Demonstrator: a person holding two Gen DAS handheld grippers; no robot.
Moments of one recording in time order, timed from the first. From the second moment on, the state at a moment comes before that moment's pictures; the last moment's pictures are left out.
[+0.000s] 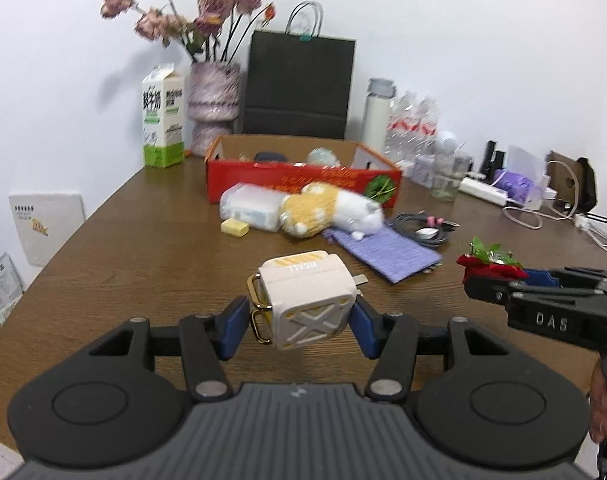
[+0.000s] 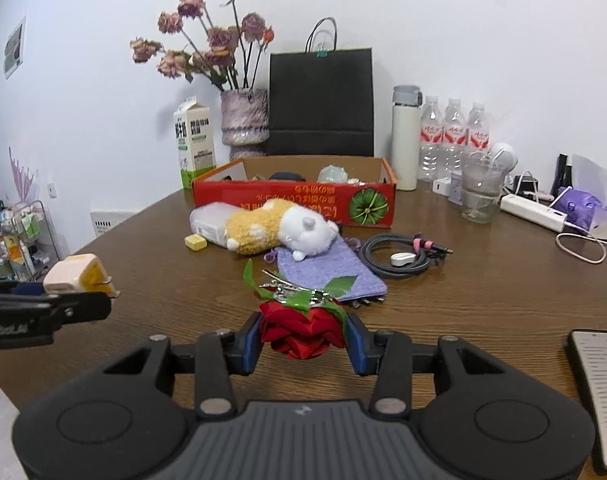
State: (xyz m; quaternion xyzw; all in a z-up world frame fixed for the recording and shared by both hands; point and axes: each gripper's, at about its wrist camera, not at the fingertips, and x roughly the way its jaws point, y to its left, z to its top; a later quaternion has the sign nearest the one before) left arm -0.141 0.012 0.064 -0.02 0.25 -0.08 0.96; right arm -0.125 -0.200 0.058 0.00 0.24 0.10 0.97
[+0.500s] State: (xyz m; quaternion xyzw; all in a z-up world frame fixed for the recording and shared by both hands) left arm -0.168 0.032 0.098 -0.04 0.22 -0.09 0.97; right arm -0.178 -0.256 0.129 -0.04 0.20 0.14 0.97
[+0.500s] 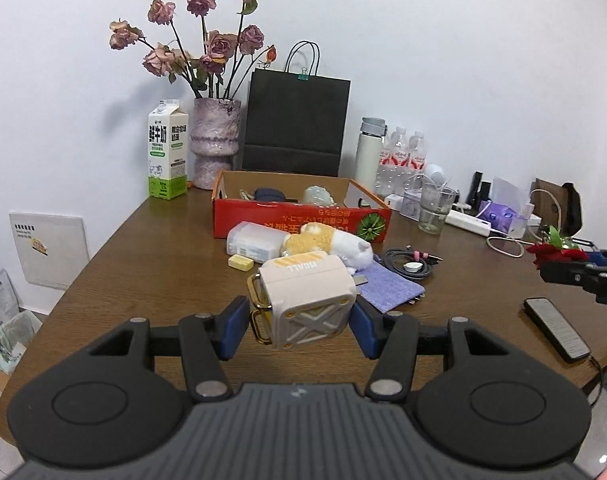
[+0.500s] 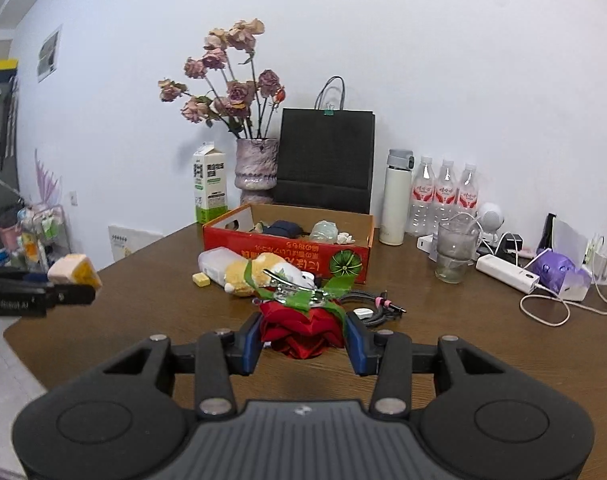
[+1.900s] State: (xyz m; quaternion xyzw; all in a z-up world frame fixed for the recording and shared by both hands) left arm 0.055 0.050 0.150 -0.03 0.22 -0.08 0.97; right arm 0.062 -0.241 0.170 -0.05 0.22 0.17 0.96
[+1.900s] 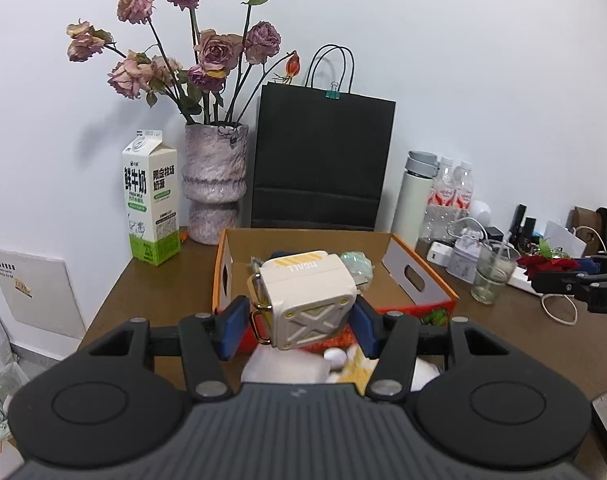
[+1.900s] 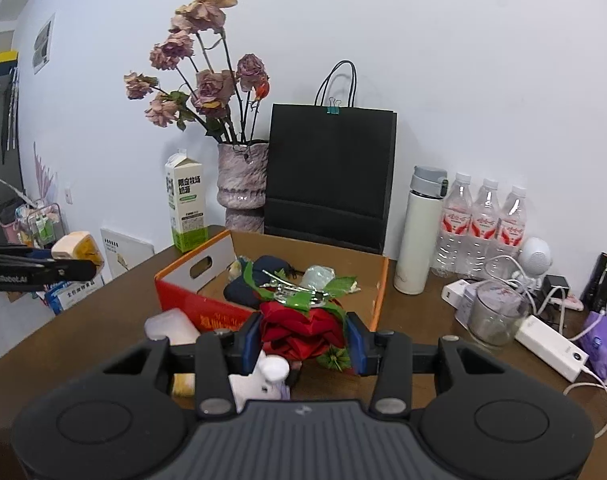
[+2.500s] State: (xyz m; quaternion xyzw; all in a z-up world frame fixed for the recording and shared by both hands) left arm 0.200 0.052 0.151 -0.05 0.27 -0.09 0.96; right arm 0.201 -0.230 0.181 0.00 0.24 0.15 0.96
